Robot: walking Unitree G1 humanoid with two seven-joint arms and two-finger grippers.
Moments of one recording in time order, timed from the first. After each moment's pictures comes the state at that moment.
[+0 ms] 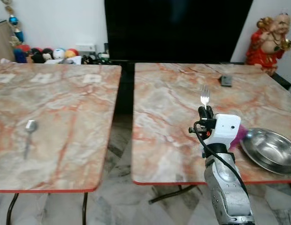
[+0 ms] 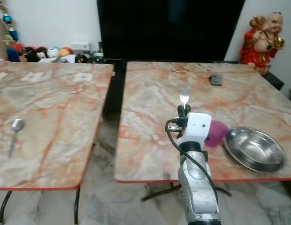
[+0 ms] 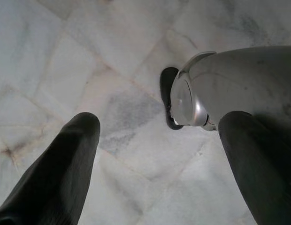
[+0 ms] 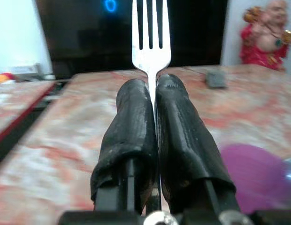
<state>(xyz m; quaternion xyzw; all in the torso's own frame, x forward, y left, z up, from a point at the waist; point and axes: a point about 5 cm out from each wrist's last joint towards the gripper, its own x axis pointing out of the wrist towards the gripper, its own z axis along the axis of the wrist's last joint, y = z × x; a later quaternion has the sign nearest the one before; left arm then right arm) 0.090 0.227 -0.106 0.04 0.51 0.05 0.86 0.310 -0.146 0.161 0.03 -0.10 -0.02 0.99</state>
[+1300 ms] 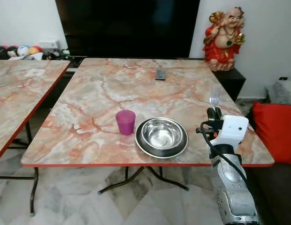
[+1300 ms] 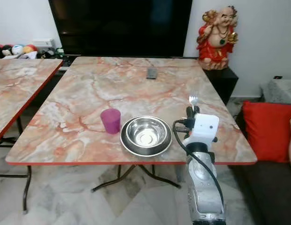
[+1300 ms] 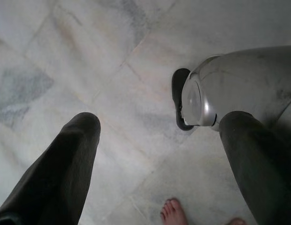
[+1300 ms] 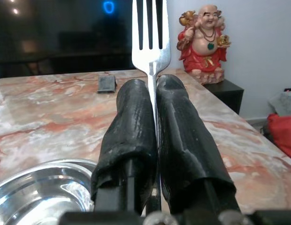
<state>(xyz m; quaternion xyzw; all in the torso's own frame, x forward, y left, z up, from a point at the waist) 0.089 0.220 -0.108 0.03 0.51 0.04 0.86 0.311 -0.155 0.161 0.03 -0.10 -0.05 0.99</state>
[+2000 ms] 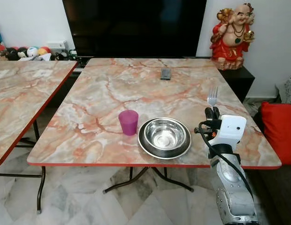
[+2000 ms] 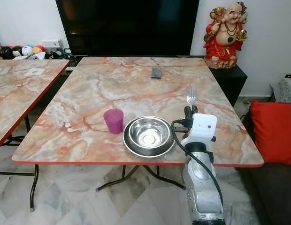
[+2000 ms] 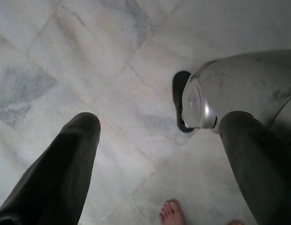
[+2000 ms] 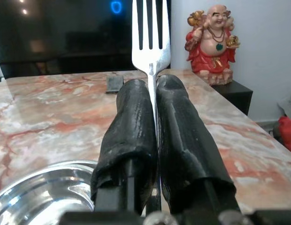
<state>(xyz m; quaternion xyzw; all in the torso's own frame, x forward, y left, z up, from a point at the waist) 0.089 0.219 -0.108 0.03 0.51 0.05 0.86 0.311 -0.151 0.161 0.03 -0.10 -0.03 0.99</state>
